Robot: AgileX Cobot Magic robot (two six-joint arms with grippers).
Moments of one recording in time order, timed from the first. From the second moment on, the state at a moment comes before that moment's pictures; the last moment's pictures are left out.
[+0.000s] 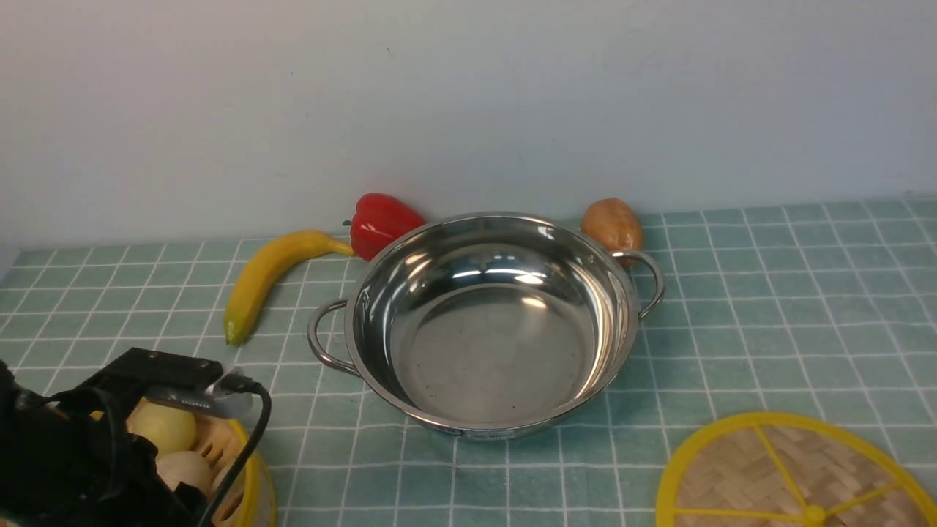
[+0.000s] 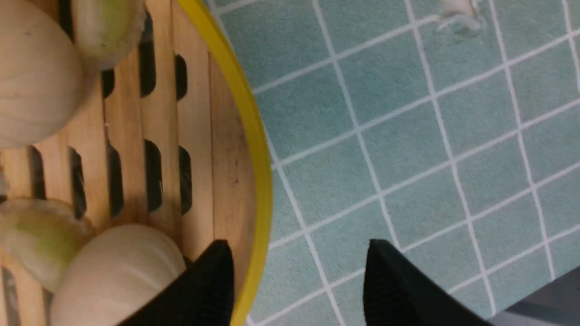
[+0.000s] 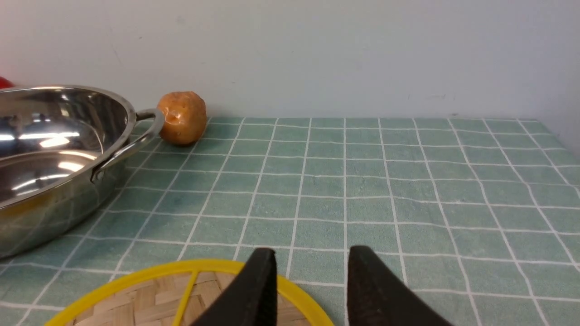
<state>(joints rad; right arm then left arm) 0.04 0.00 0.01 -0.03 0.34 0.15 0.08 1.31 -0.71 -0.36 1.06 0.61</state>
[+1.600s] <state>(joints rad) 0.04 0.00 0.01 -0.03 0.34 0.15 -0.02 1.43 -1.05 -0.16 1.21 0.39</state>
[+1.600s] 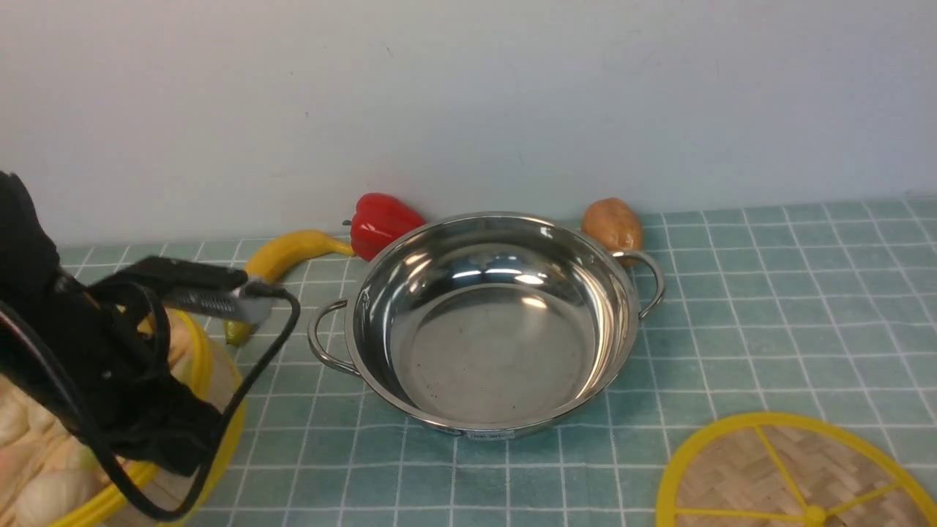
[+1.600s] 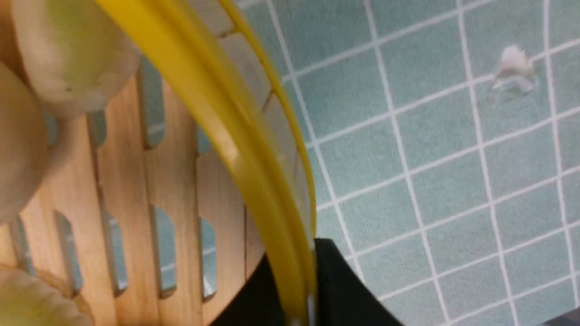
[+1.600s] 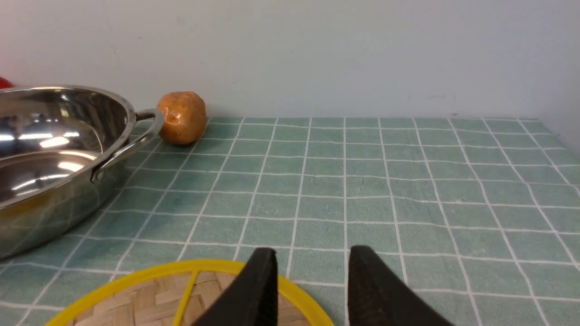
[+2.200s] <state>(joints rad) 0.04 0.00 0.01 -0.03 0.34 0.15 -0.52 1.74 -1.63 -0.10 1.24 0.70</state>
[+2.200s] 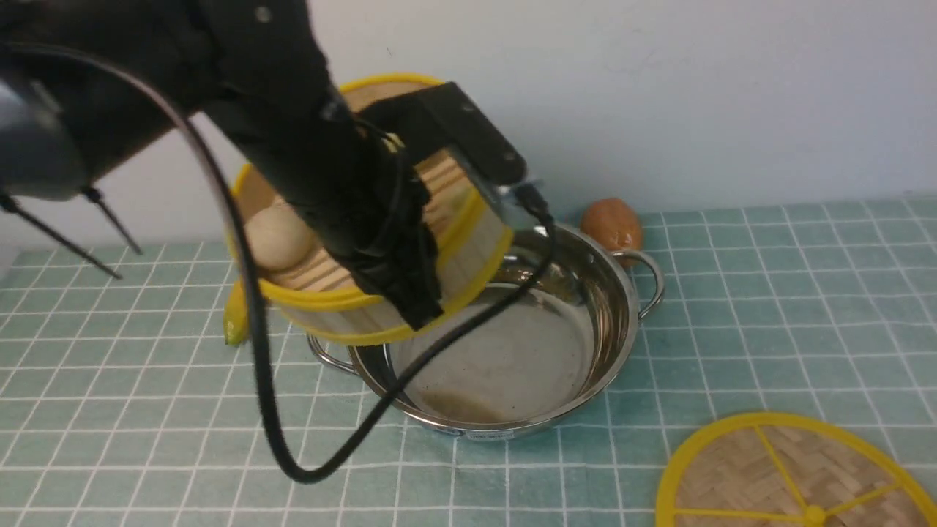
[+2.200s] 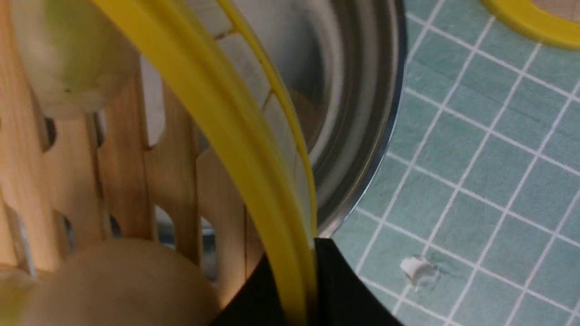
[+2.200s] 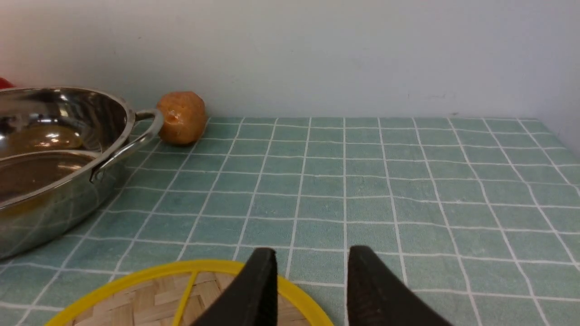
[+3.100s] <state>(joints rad) 0.04 0.00 0.01 -0.03 0.34 0.15 -0.62 2.08 -1.71 -0.03 1.18 0.80</state>
